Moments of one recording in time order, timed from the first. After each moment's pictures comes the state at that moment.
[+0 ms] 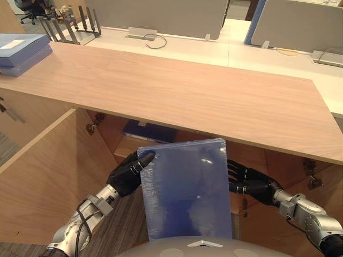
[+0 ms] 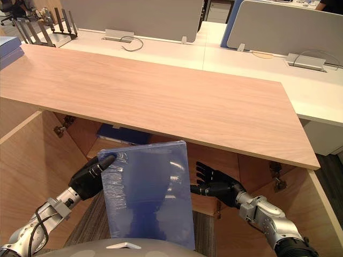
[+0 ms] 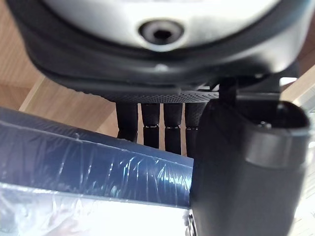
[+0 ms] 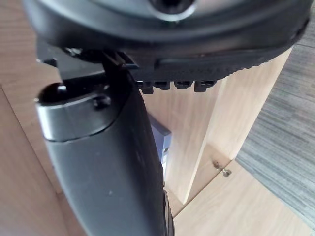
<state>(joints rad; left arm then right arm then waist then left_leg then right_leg) 0.26 0.59 -0.25 0.09 -1.22 0.05 -0.54 0.11 -0.74 0.18 0.46 0.75 0.09 0.62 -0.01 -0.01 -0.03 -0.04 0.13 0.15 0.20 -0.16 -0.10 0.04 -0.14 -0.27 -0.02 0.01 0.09</state>
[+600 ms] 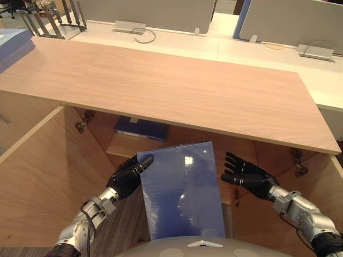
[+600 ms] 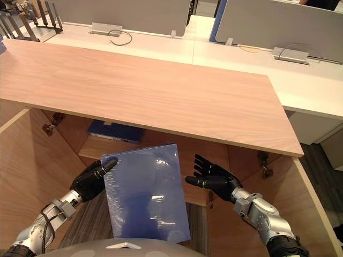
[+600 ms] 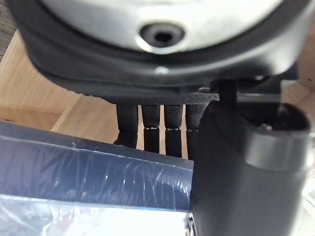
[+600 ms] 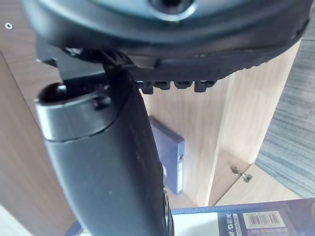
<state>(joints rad) 0.19 0.52 -0.22 0.28 -1.09 0.05 -0.55 0.09 -0.65 0.12 0.46 0.76 0.10 0.61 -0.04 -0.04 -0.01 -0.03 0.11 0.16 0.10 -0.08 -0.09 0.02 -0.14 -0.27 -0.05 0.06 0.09</state>
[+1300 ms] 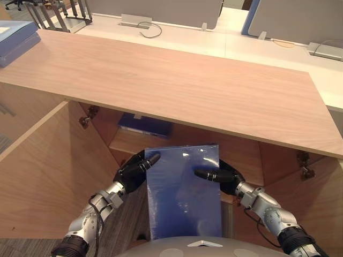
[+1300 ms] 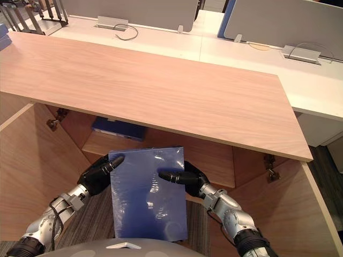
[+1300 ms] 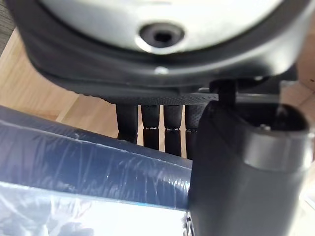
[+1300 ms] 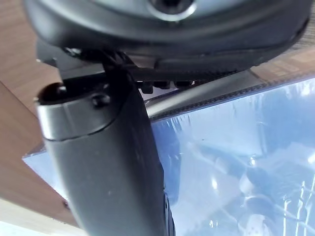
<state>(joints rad) 0.11 0.47 -0.24 0.31 -1.05 0.04 -0.52 0.01 -0.43 0.25 0.46 0.83 0.11 0.58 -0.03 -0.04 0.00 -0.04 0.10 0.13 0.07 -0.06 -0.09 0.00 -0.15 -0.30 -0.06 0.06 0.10</state>
